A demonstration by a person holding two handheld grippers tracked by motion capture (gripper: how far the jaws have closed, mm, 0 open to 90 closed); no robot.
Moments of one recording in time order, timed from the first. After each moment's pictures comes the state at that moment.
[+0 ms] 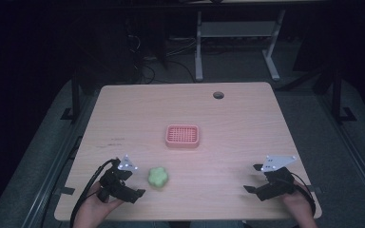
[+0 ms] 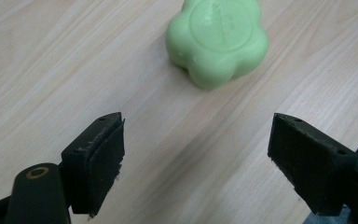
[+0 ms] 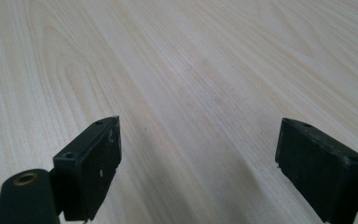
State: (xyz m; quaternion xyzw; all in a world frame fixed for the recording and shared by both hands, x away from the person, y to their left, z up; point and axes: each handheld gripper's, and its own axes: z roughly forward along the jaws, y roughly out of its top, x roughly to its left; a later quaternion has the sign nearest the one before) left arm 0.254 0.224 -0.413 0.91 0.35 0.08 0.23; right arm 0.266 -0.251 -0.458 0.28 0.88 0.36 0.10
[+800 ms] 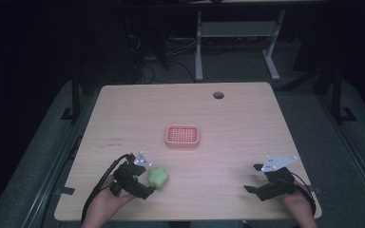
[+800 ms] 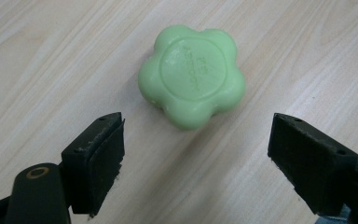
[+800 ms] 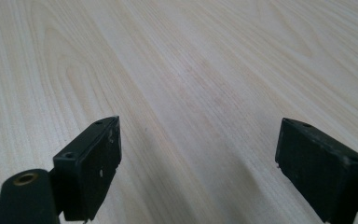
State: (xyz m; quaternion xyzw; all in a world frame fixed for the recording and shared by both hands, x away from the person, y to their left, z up) left arm 0.267 0.192 -0.410 0.92 0.32 0.08 0.21; right arm 0.265 -0.252 -0.457 0.28 0.88 0.36 0.10
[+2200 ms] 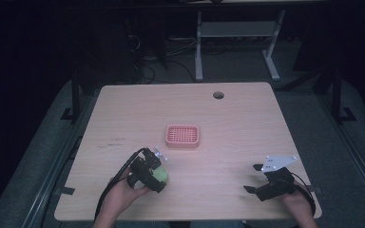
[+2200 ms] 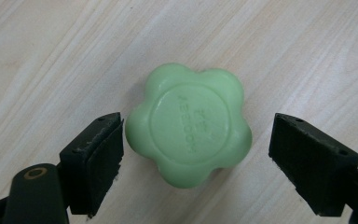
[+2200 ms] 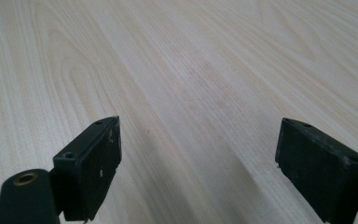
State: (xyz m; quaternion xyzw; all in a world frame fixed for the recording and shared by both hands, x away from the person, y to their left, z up) left arm 0.292 0.151 -0.420 0.93 0.33 0.06 0.15; right arm 0.265 -0.251 -0.457 0.28 0.88 0.37 0.10
